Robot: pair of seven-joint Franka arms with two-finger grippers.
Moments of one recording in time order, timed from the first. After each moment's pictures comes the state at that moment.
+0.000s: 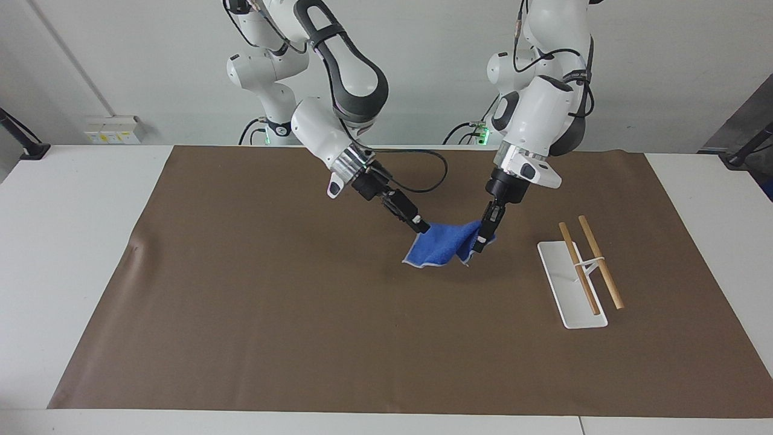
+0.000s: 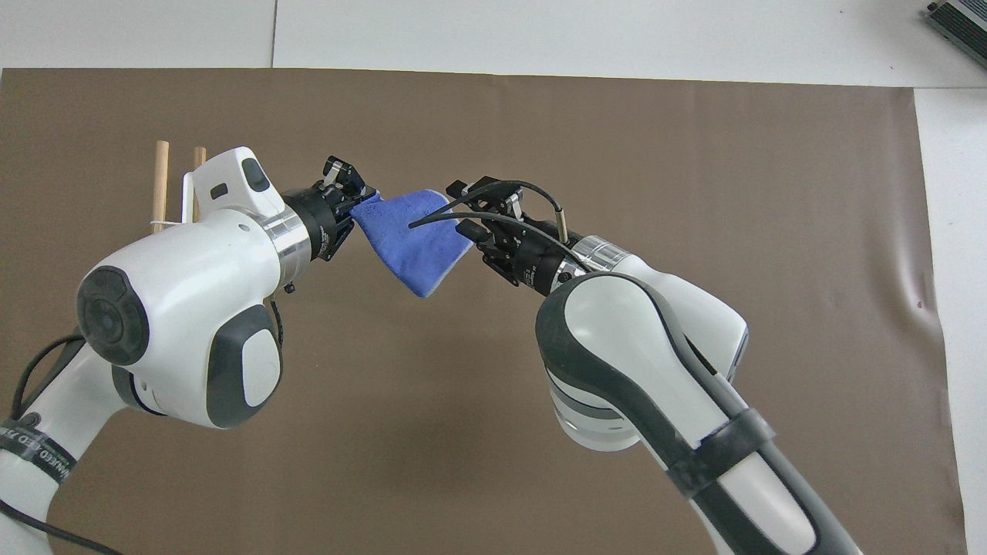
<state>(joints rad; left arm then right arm) -0.01 0.06 -0.43 -2.09 -0.28 2.79 -1.21 0.50 0.21 0.10 -1.90 1.63 2.87 -0.02</state>
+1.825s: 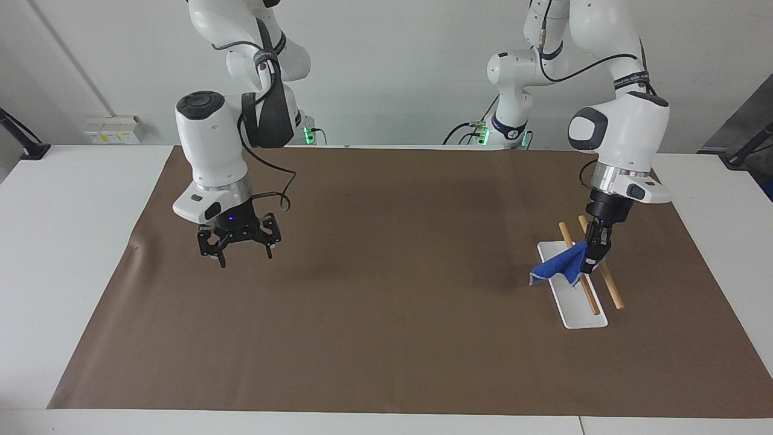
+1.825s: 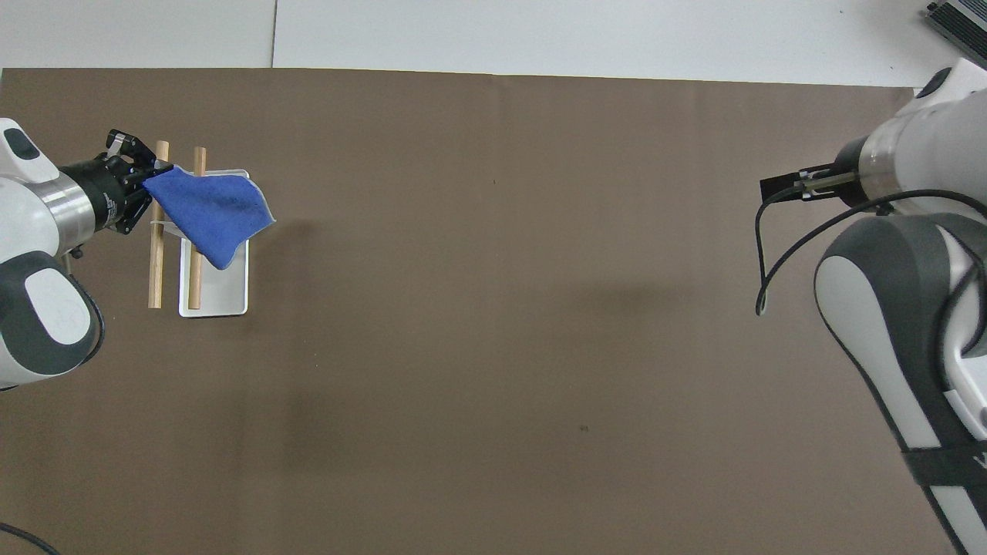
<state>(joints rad) 0.01 0.07 -0.04 -2.09 -0.28 2.73 -0.96 0.07 0.07 -0.04 -1.70 -0.10 1.98 -0.04</state>
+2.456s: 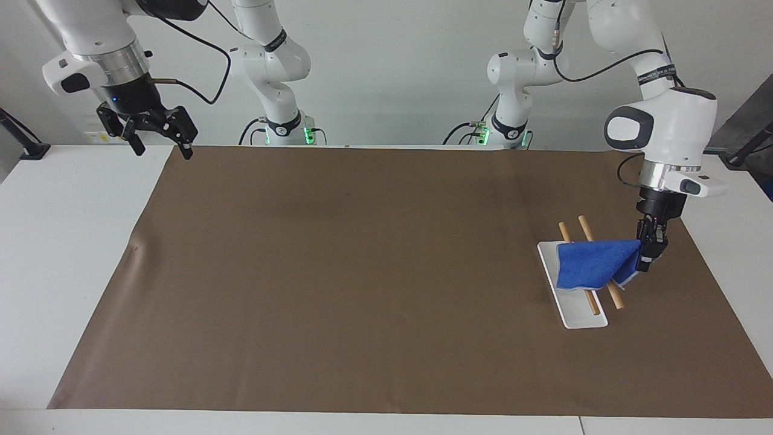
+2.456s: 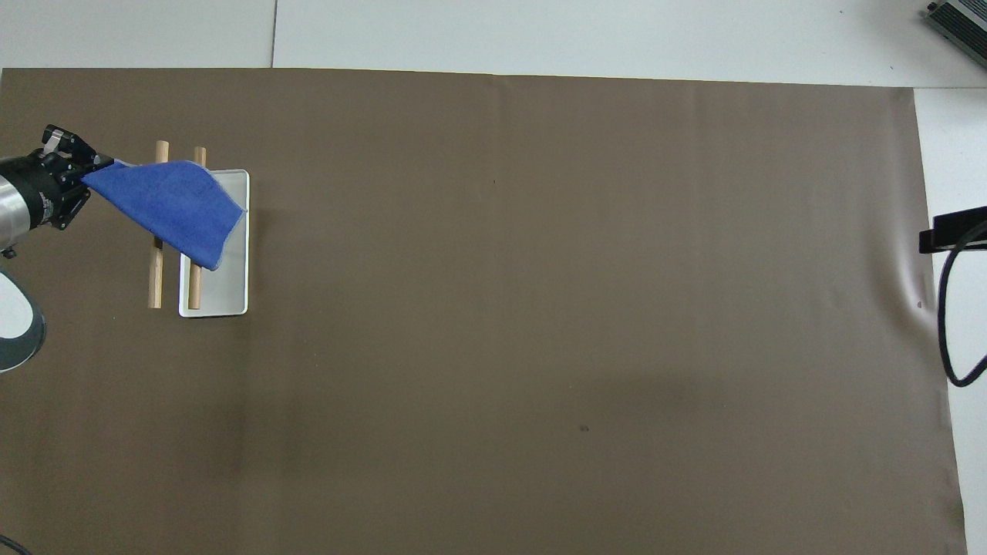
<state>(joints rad) 0.02 0.07 0.05 -2.06 -0.28 2.74 -0.77 0.04 -0.05 -0.15 -1.53 -0.02 1.54 0.00</state>
